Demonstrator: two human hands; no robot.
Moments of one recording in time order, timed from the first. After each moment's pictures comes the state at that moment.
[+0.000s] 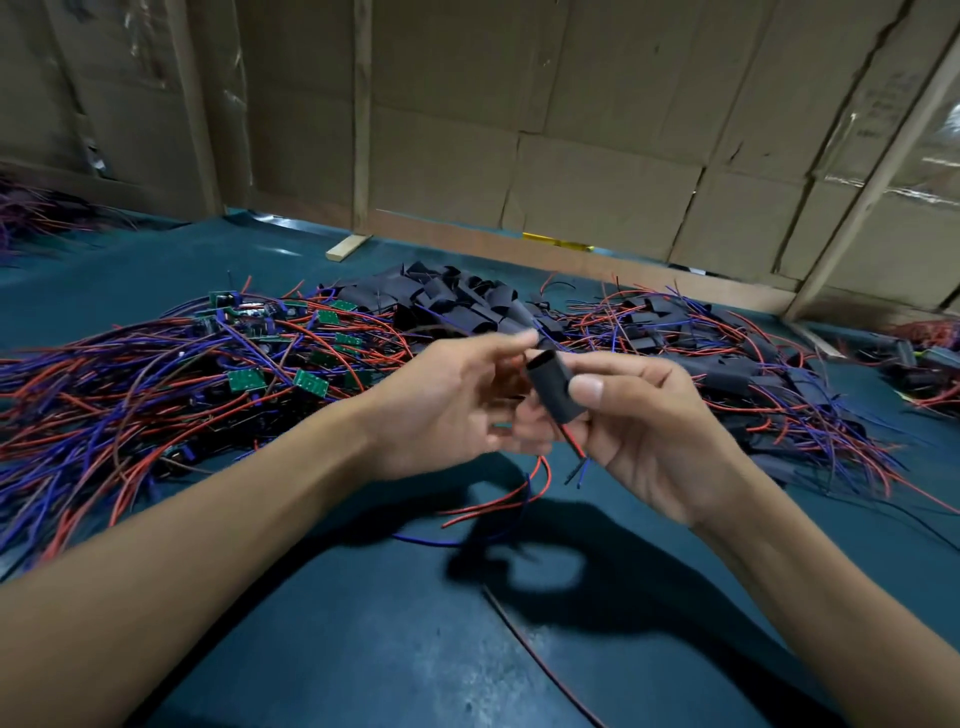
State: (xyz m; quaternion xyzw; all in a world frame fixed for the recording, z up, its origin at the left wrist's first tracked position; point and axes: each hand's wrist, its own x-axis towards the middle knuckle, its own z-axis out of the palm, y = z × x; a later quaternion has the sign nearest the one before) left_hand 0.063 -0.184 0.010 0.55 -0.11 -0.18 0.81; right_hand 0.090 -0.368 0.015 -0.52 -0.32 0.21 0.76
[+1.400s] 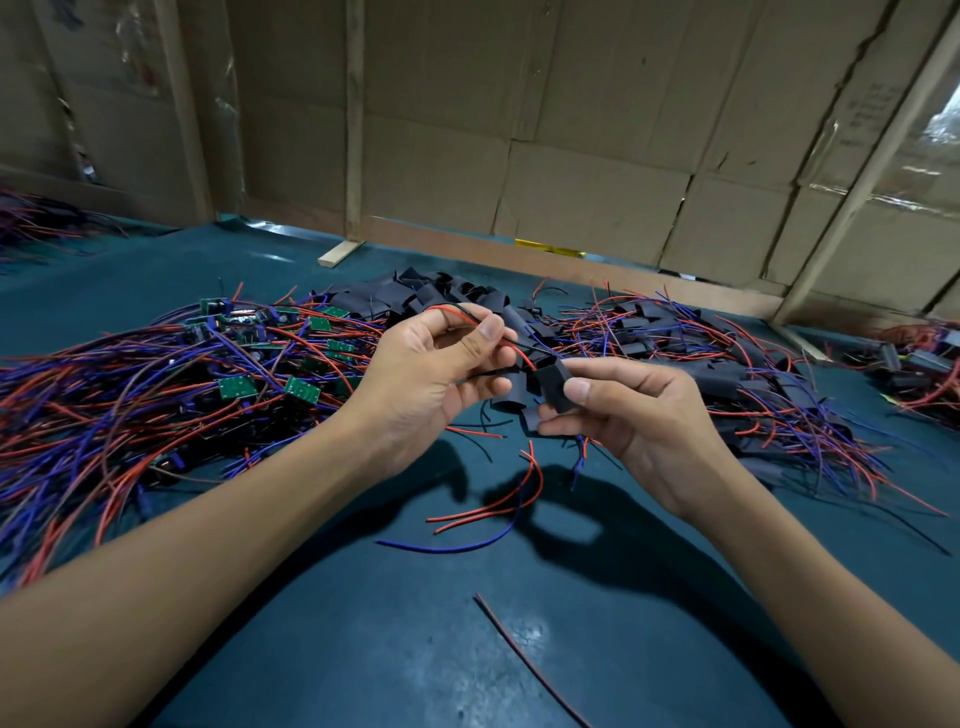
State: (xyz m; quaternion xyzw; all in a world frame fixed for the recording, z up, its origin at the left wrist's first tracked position) left_hand 0.070 -0.184 0.005 0.49 -0.10 0.11 0.86; right_hand 0.111 -0.381 0.003 -0.59 -0.26 0.11 0.76
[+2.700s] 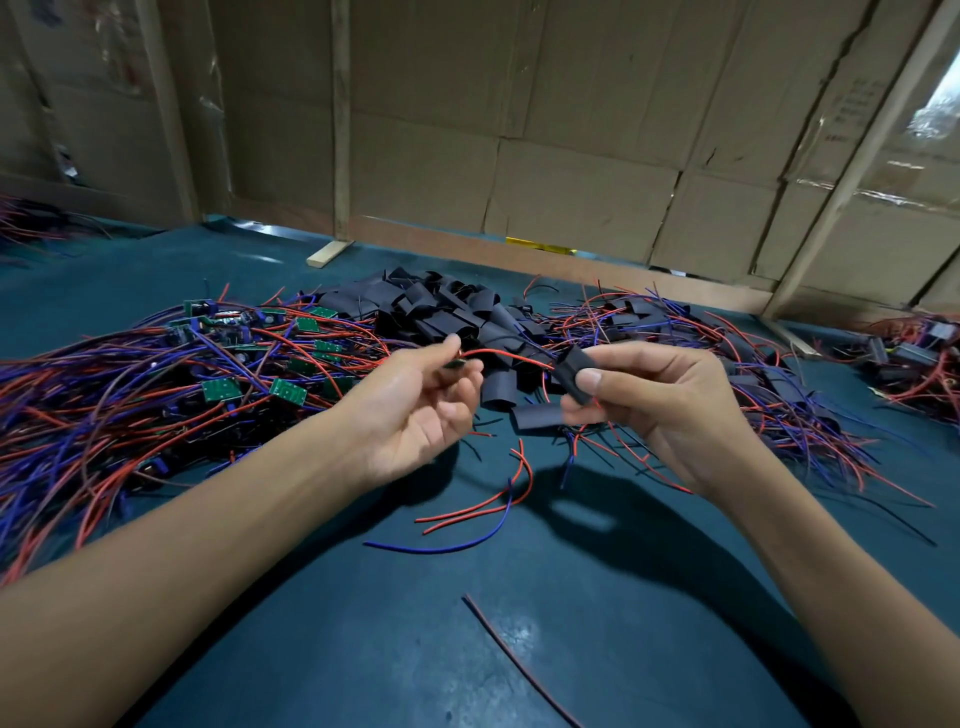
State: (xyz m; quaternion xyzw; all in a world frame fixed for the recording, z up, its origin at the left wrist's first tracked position) left_hand 0.074 -0.177 0.002 0.39 0.13 -0.10 0.91; right_hand 0.125 -0.401 0.011 -0.62 -0.28 0.07 0.73
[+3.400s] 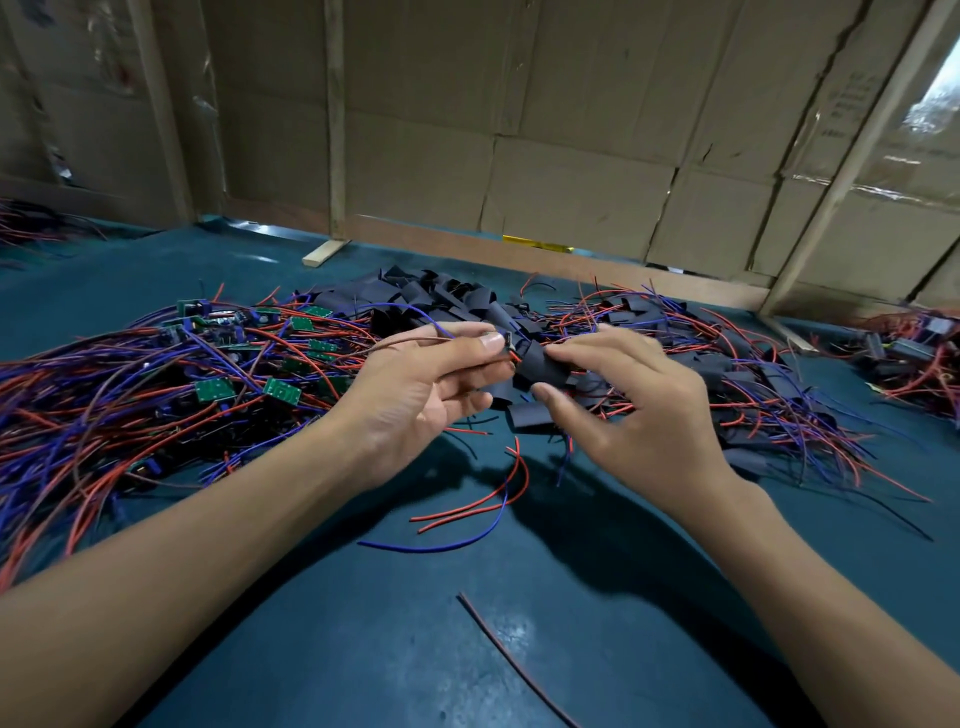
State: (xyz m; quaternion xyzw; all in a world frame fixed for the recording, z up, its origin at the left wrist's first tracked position) left_hand 0.070 -0.188 0.001 0.50 -0.03 0.05 0.86; right_hand 0.125 -0.392 -0.010 -0.74 -0.43 -0.42 0.31
